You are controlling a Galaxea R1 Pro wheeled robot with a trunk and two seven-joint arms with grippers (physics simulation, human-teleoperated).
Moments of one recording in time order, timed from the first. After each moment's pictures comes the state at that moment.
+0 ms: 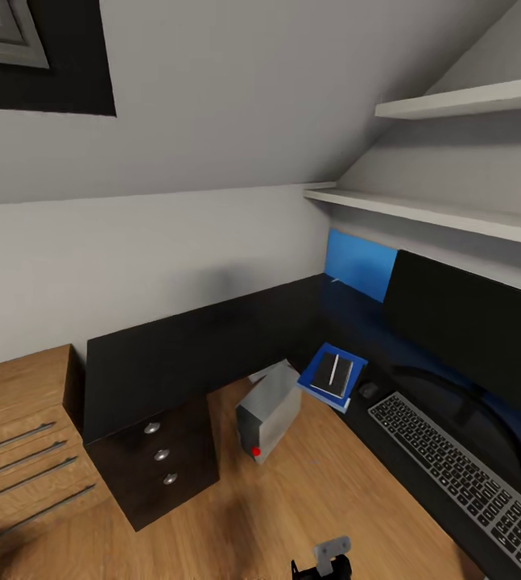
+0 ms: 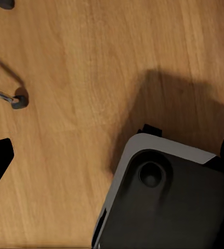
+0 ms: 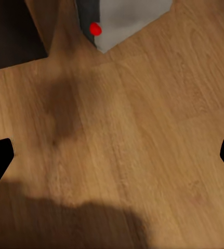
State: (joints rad) left arm 0.01 0.07 -0.27 -0.46 0.53 -0.09 0.32; right arm -0.44 0.15 1.32 -0.04 -1.03 -0.39 -0.17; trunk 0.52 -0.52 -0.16
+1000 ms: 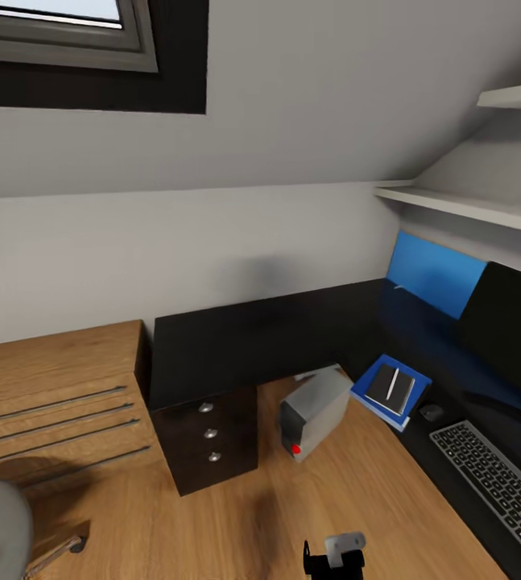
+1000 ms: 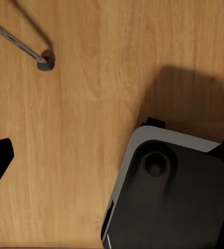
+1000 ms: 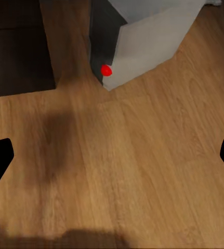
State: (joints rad) left arm 0.01 0.07 -0.27 -0.46 0.49 -0.09 0.32; right arm -0.44 0.15 1.32 -0.04 -1.03 -0.53 -0.35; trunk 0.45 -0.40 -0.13
